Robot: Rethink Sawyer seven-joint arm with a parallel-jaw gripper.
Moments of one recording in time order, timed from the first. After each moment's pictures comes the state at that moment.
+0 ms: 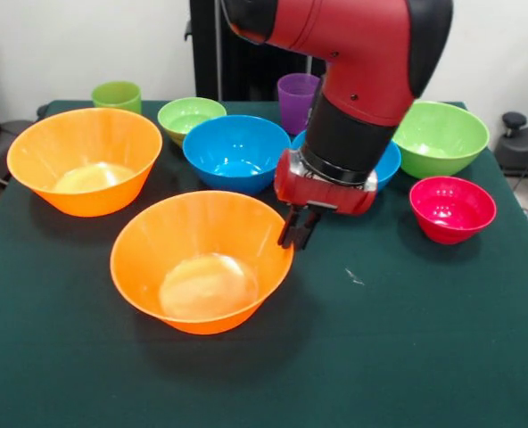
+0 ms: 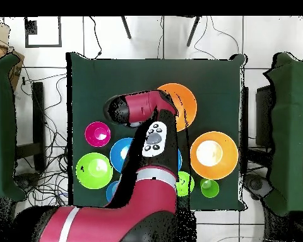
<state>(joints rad) 0.00 -0.36 -0.15 1.22 -0.26 0.63 1.85</state>
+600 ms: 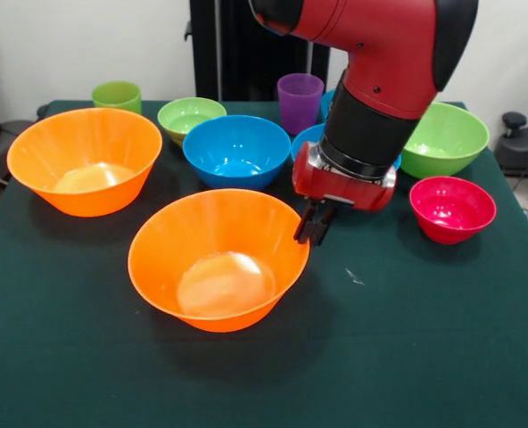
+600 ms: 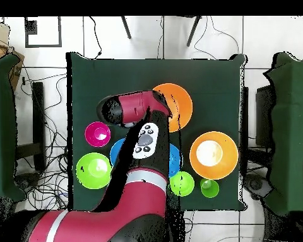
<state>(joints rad) 0.04 -0.35 -0.19 1.22 -0.21 0.63 1.91</state>
